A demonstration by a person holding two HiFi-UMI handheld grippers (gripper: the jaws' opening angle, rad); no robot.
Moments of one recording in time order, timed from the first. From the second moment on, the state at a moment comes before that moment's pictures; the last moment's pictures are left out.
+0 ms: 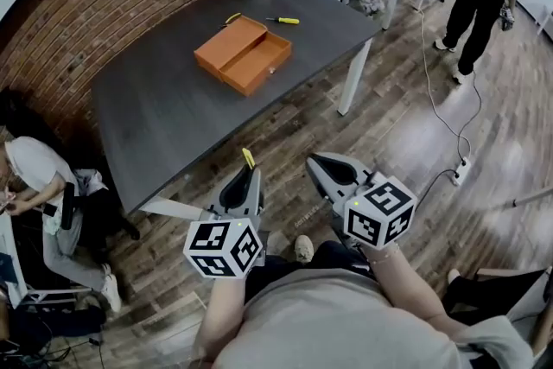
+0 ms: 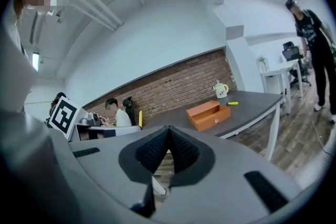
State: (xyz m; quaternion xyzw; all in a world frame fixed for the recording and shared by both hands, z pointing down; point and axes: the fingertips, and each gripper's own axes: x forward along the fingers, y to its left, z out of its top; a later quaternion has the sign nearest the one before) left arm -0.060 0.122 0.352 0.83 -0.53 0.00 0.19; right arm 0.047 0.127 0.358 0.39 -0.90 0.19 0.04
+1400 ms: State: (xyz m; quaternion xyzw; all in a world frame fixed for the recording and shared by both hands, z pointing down) left arm -0.063 -0.085 0.370 0.85 -0.49 0.02 0.21; right arm 0.042 -0.061 0.383 0.42 -0.87 0.23 0.05
